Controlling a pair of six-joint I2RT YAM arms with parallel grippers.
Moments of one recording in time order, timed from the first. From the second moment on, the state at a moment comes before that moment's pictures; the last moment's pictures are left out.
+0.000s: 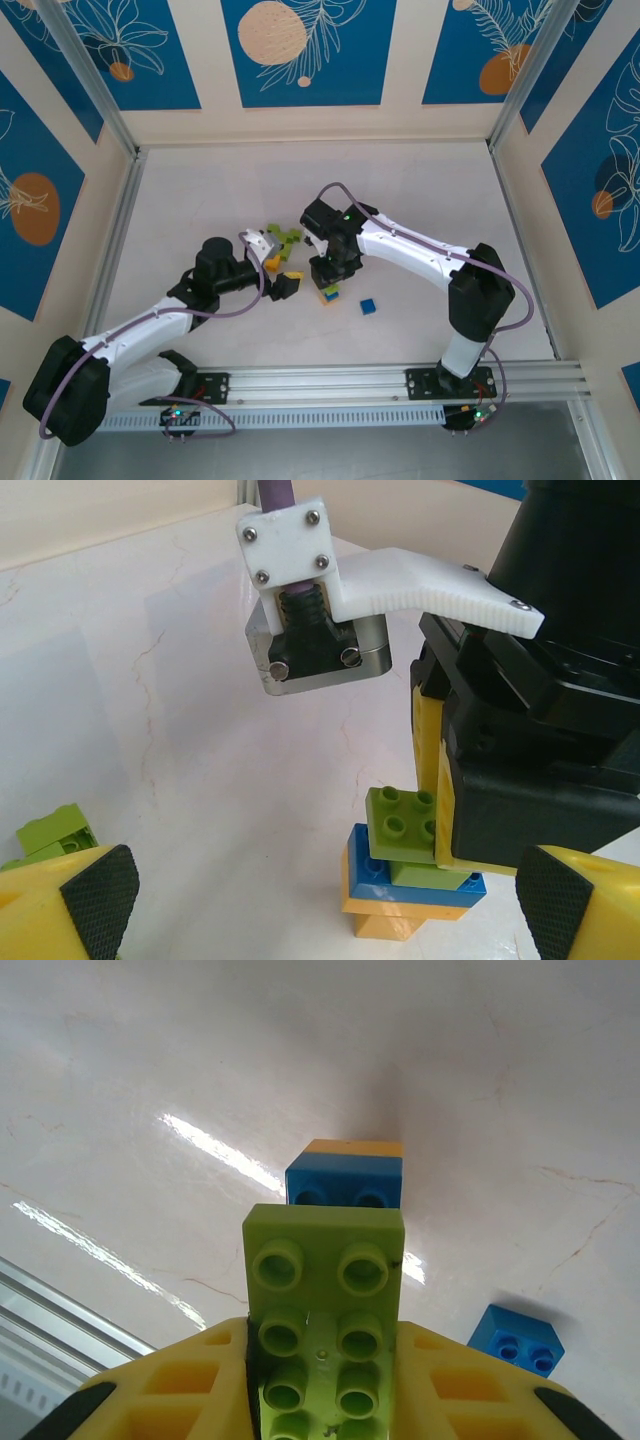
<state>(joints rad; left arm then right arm) -0.56 1.07 0.45 0.29 0.50 0.00 0.85 1.73 1.43 -1.12 -0.13 0.35</state>
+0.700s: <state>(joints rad) -0.56 1.07 0.45 0.29 0.50 0.00 0.86 1.73 1.43 -1.13 -0.12 0.35</state>
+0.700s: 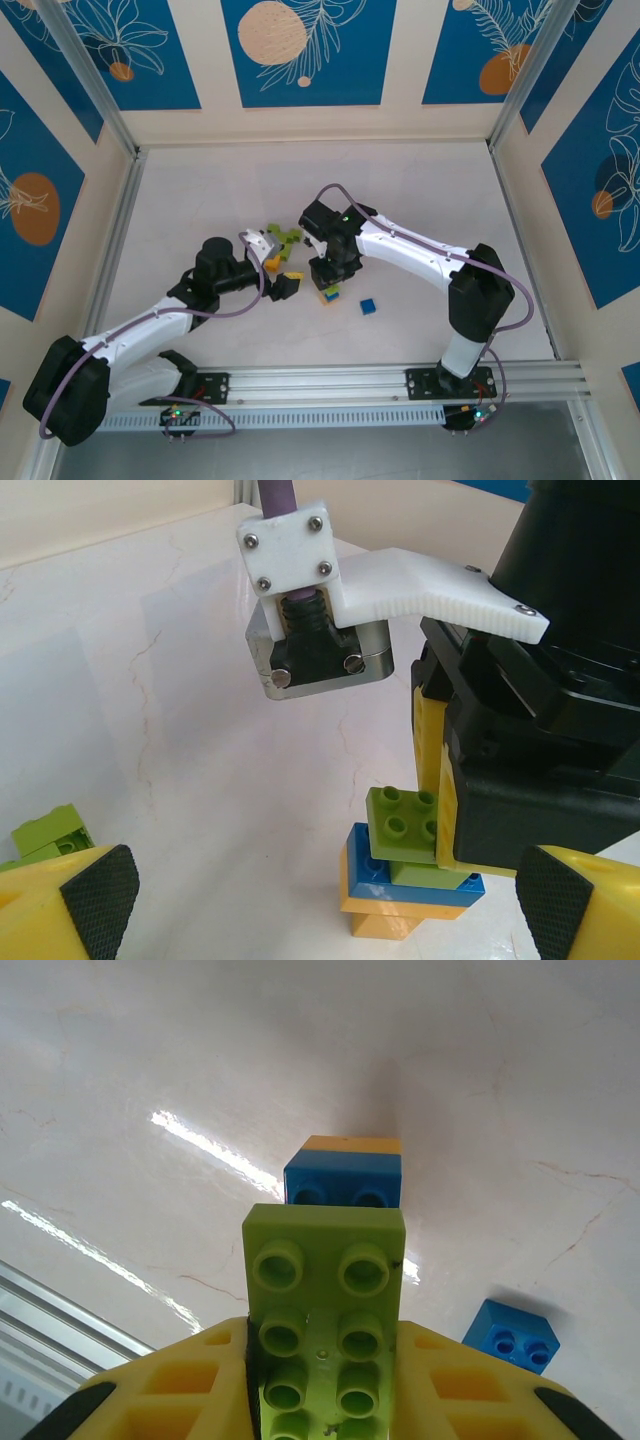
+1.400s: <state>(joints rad) -0.56 1.07 0.45 0.29 0.50 0.00 0.87 1.72 1.43 -1.17 -0.11 0.34</state>
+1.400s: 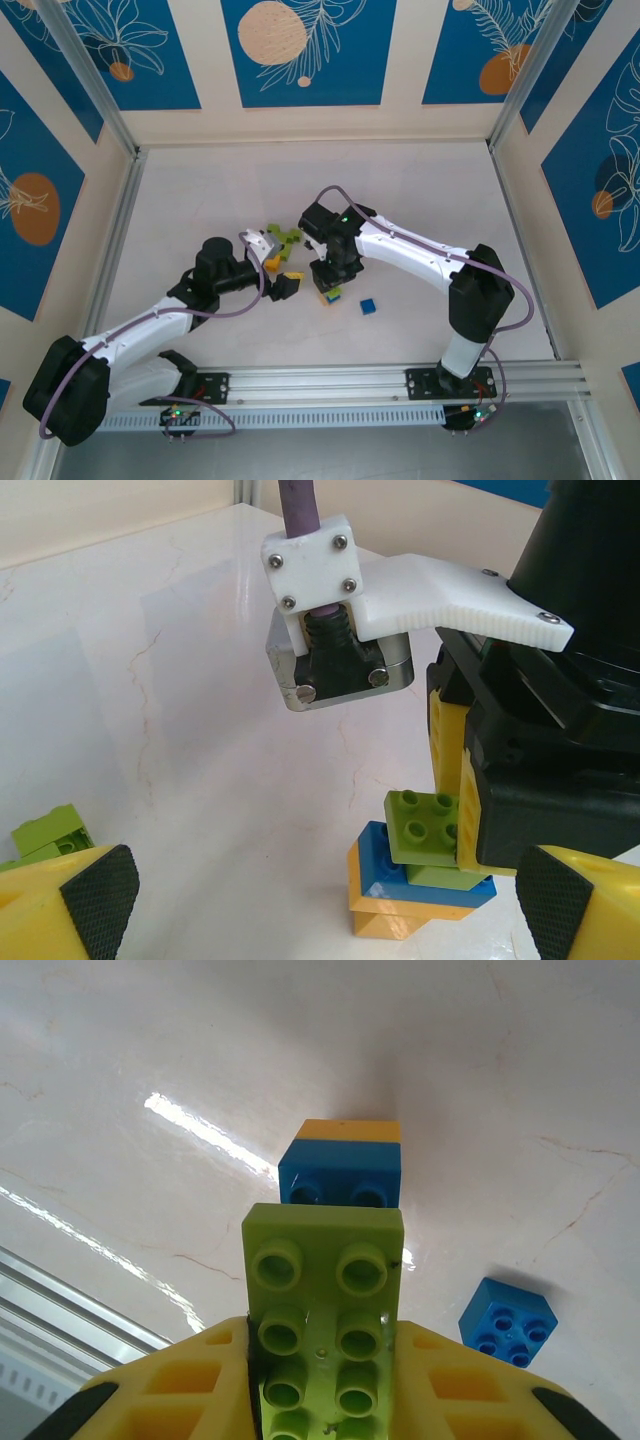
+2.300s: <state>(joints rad) -0.56 1.07 0.45 0.29 0.50 0.00 0.87 1.76 1.45 -1.15 -0.09 0.31</state>
